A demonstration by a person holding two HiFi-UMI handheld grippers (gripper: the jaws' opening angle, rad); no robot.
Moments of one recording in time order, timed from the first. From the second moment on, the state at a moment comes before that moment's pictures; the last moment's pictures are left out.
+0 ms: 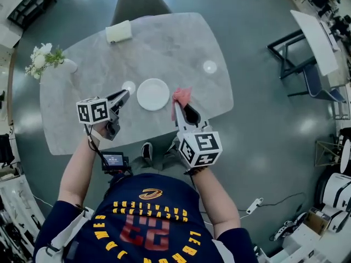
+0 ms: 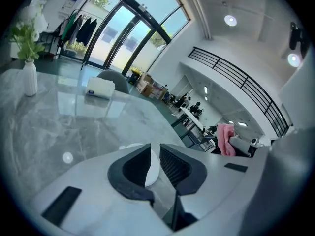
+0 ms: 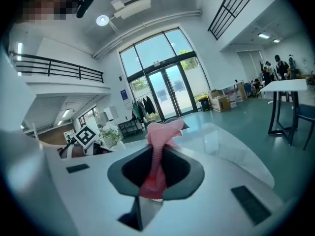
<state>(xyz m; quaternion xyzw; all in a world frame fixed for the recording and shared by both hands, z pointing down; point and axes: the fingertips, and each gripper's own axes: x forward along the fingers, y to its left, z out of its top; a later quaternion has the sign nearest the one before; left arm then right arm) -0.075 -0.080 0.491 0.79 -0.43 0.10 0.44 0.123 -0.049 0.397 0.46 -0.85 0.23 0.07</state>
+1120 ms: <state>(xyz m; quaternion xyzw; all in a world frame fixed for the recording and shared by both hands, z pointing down) -0.074 -0.108 0.664 0.69 -0.33 0.25 0.59 -0.013 -0.135 0.613 0.38 -0.82 0.34 0.28</state>
